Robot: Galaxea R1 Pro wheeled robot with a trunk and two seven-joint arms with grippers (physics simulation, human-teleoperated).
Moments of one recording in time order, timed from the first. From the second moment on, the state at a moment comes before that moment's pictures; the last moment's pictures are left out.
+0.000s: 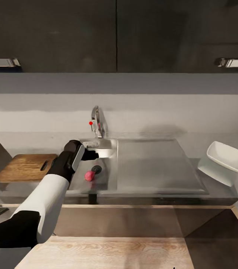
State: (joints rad) left arm -1.09 -0.11 0.00 -0.80 0.09 1.00 0.12; right arm -0.26 -0.02 -0.12 -0.02 0.12 -0.90 -0.23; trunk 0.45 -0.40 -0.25
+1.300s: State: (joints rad) left arm -1.09 -0.11 0.00 -0.74 0.09 0.95 0.12; right arm -0.26 -0.02 -0.12 -0.02 0.12 -0.90 -0.23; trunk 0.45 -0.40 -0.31
